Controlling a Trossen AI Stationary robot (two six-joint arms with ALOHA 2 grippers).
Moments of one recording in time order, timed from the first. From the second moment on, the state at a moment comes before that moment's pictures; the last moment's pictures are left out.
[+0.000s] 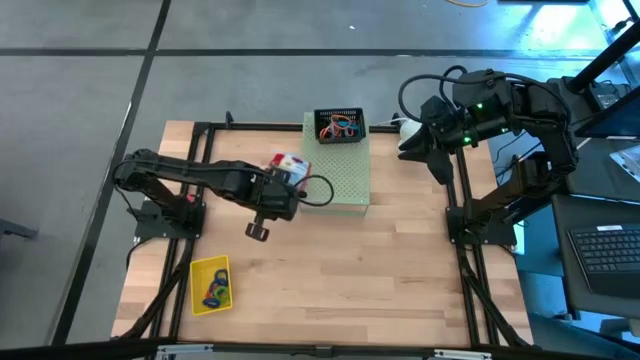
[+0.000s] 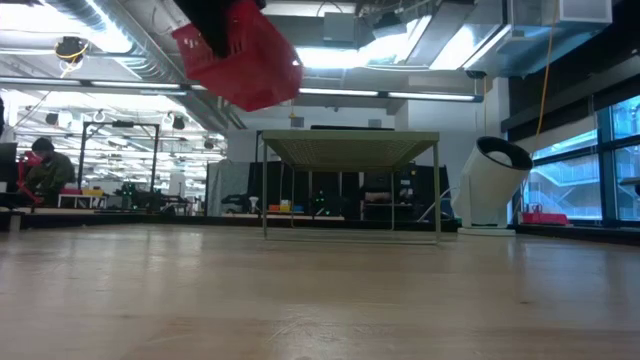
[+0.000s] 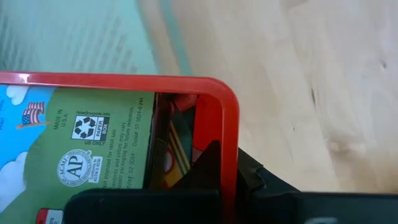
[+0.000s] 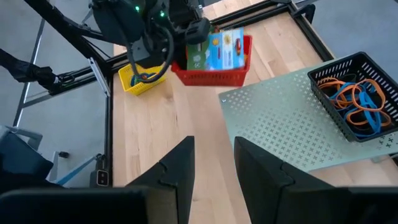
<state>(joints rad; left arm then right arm) -0.20 1.55 1.60 -1.28 -0.21 0.24 -0.11 1.51 2.36 -1.54 -0.12 0.25</state>
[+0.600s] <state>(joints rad) -0.09 1.62 1.60 -1.17 -0.11 0.78 -0.07 1.55 2.36 -1.52 -0.12 0.36</state>
